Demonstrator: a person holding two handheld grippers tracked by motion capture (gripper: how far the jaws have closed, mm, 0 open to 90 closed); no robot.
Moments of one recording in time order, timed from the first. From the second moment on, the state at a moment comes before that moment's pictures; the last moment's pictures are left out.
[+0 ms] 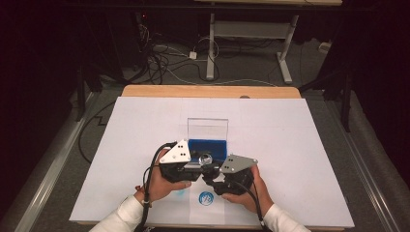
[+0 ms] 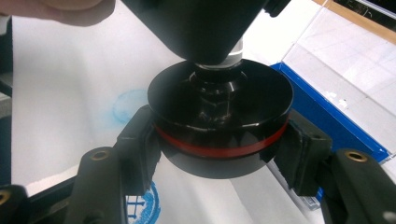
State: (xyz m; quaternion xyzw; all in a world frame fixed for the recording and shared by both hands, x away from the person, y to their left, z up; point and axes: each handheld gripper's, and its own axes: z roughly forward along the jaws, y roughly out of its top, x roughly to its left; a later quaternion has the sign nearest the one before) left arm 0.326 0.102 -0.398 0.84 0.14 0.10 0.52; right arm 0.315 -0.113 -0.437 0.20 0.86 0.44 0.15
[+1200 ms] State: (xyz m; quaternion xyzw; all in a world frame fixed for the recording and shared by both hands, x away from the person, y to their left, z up) left arm 0.323 0.101 -0.401 0.84 0.13 0.10 0.52; right arm 0.311 -0.115 -0.433 0.22 0.86 0.44 0.13
